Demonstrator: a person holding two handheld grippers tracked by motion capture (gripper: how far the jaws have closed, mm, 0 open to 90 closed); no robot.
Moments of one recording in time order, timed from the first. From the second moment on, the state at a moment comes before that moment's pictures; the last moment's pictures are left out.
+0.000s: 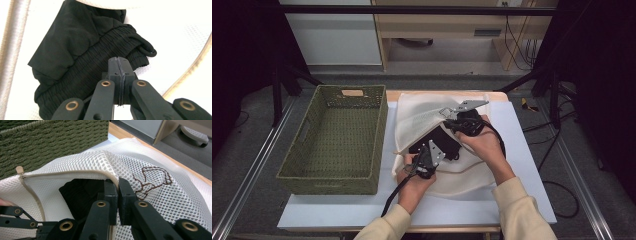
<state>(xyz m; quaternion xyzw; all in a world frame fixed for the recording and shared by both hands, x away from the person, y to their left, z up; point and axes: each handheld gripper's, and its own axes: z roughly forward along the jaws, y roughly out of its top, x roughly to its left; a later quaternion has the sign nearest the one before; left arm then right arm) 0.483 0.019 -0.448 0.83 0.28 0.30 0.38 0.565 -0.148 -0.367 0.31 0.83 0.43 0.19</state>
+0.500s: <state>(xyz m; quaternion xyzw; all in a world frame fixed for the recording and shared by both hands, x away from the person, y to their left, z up) 0.461 0.033 -0.434 0.82 0.28 0.28 0.41 0.552 -0.146 -0.361 0.30 0.83 0.42 0.20</state>
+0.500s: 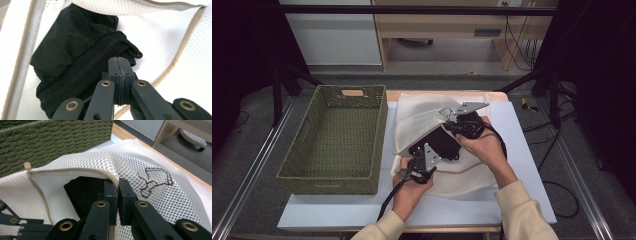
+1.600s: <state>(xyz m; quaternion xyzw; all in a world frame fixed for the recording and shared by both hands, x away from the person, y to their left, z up) 0.427 0.106 -0.389 0.77 0.32 0.26 0.48 0.514 -0.137 -0.378 0.27 0.85 0.40 0.20</state>
